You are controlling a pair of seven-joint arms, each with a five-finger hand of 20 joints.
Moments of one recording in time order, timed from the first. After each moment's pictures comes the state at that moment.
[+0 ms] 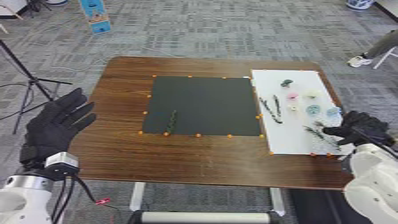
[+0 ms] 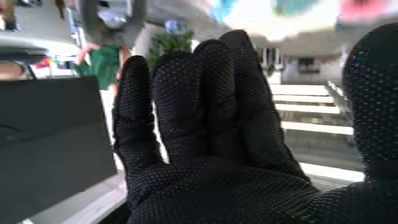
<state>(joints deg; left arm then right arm) 130.4 -58.4 -107.9 -123.0 36.3 2.8 11.5 -112.9 -35.6 86.7 -116.7 -126.5 2.1 49.2</state>
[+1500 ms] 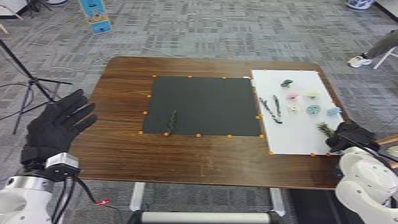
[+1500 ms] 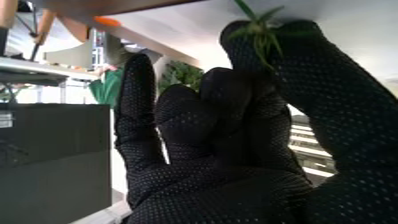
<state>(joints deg) 130.6 -58.7 -108.0 -123.1 36.3 2.7 11.0 -103.8 -35.7 76.9 -107.3 -125.4 -1.7 50.1</state>
